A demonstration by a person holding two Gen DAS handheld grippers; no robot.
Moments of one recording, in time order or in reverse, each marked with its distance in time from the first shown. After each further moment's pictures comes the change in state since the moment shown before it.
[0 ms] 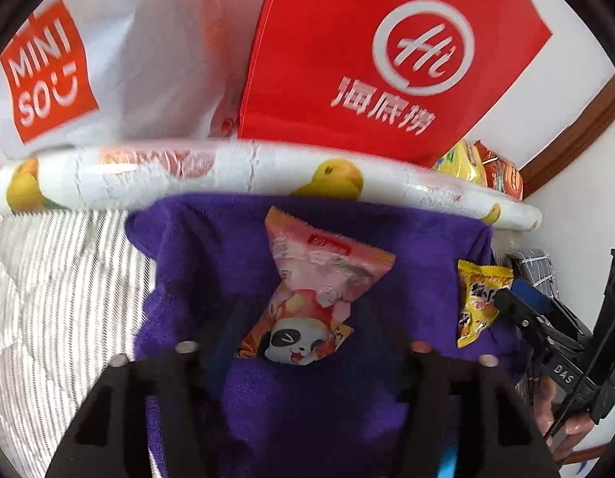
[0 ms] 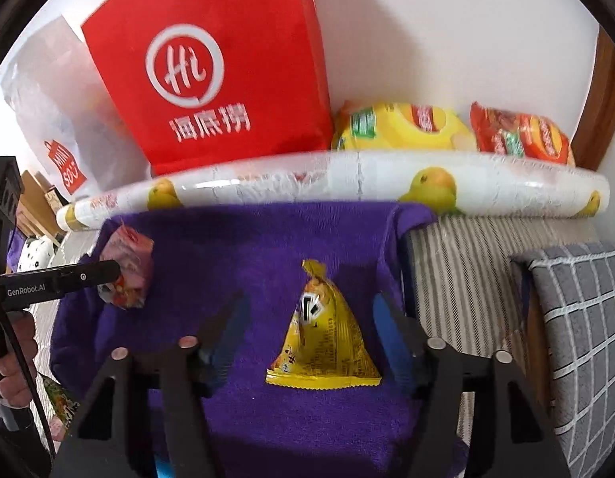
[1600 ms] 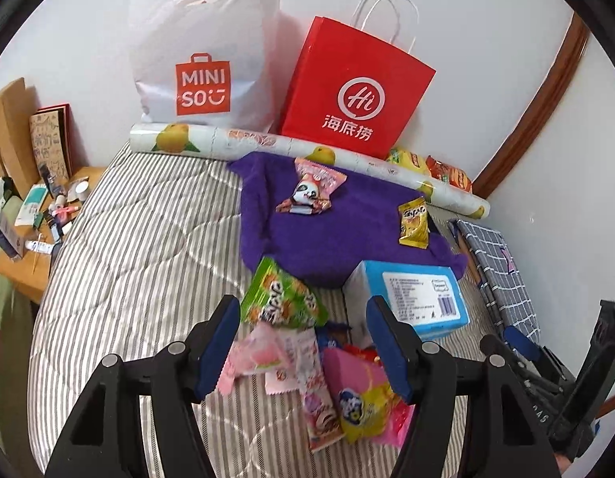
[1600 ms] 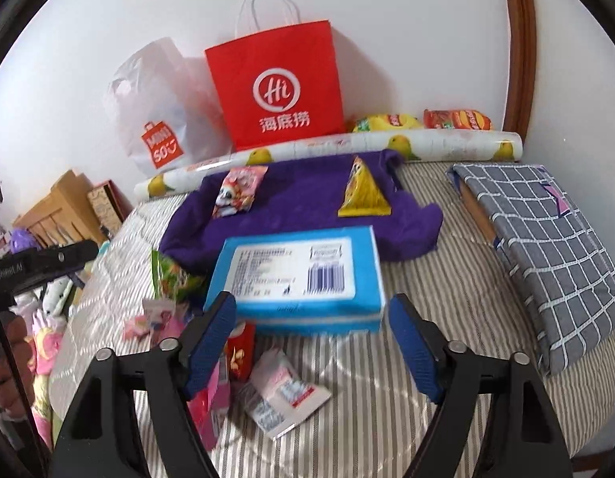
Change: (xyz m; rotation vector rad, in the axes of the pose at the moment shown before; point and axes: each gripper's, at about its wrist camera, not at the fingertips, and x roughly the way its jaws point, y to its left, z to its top) left arm -0.190 0.002 -0.182 -0.035 -0.202 0.028; right arm -0.182 0.072 -0.167 0.057 -0.125 -0.018
